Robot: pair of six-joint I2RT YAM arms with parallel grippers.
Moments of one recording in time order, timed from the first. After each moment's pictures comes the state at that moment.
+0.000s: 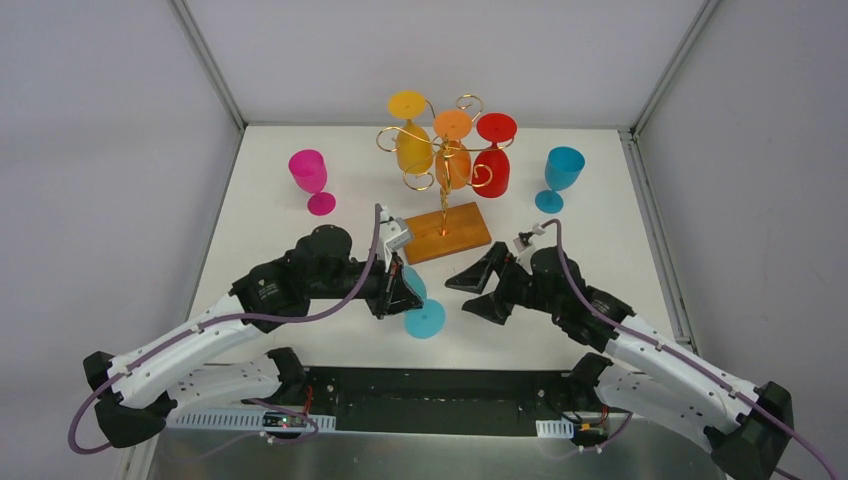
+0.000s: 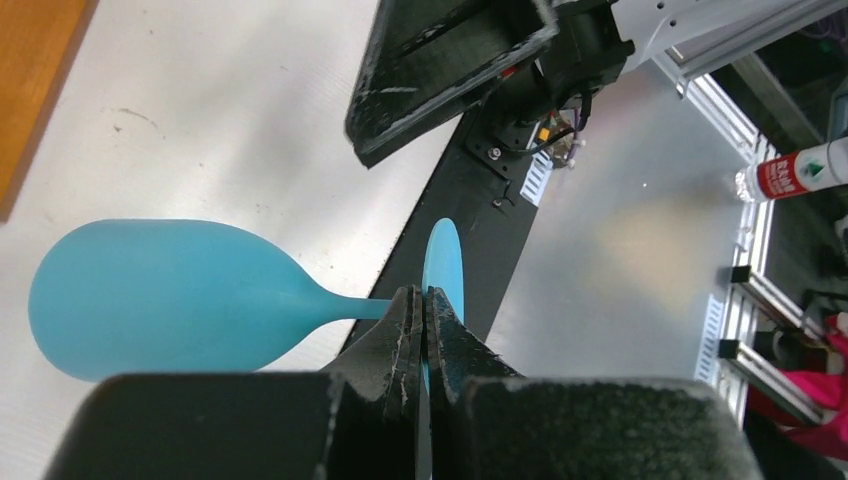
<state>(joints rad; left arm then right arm) -0.95 0.85 0.93 -0.49 0.35 -0.41 0.83 0.77 0.59 -0.28 -0.24 1.38</state>
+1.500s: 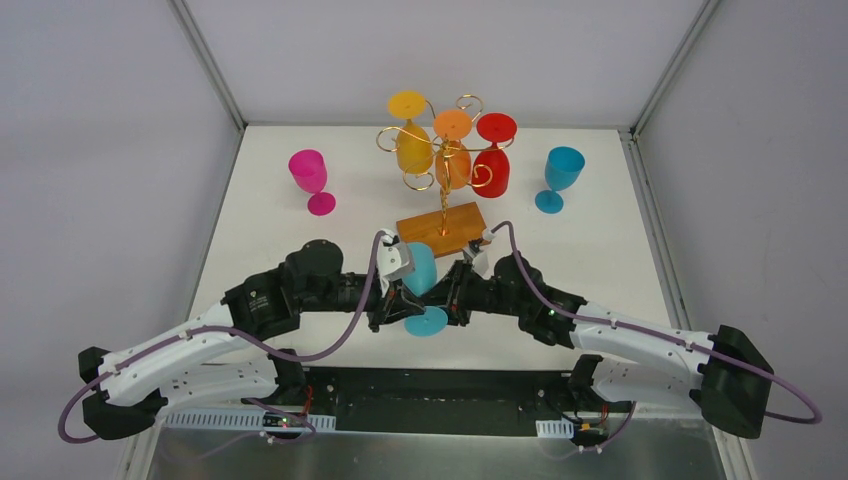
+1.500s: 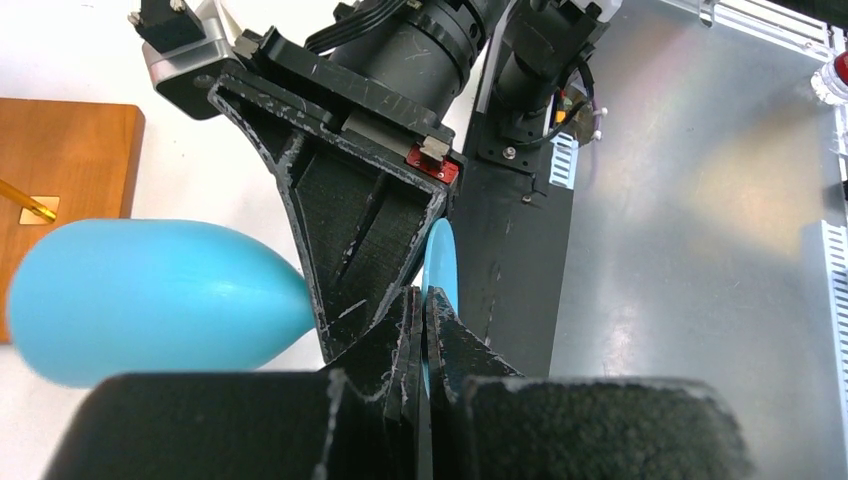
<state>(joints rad) -1.09 0.79 0.92 -0.43 0.28 -0.11 1.05 1.04 0.56 0.22 -0.31 1.60</state>
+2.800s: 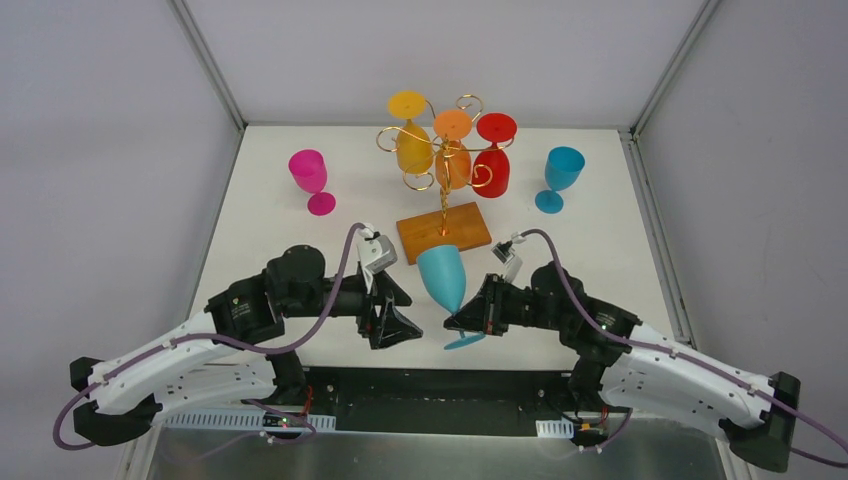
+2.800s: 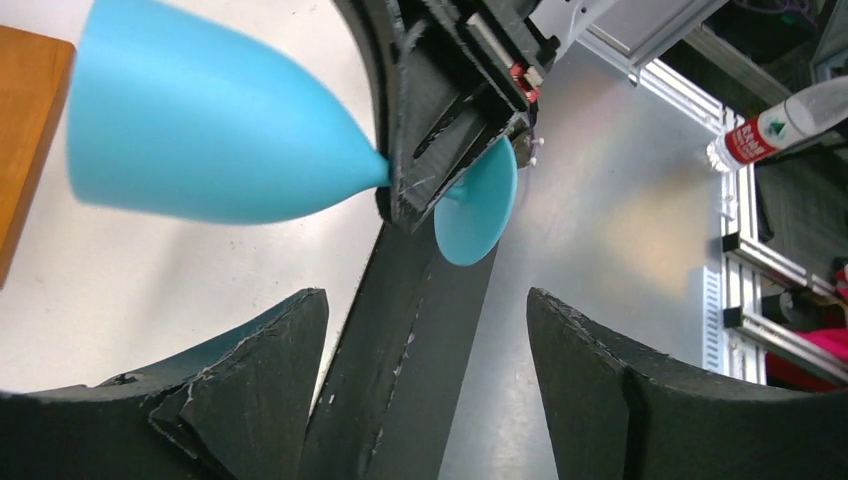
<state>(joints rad) -1.09 0.71 0.91 -0.47 0.29 -0.32 1.05 0.73 0.58 -0.19 -0.27 1.17</state>
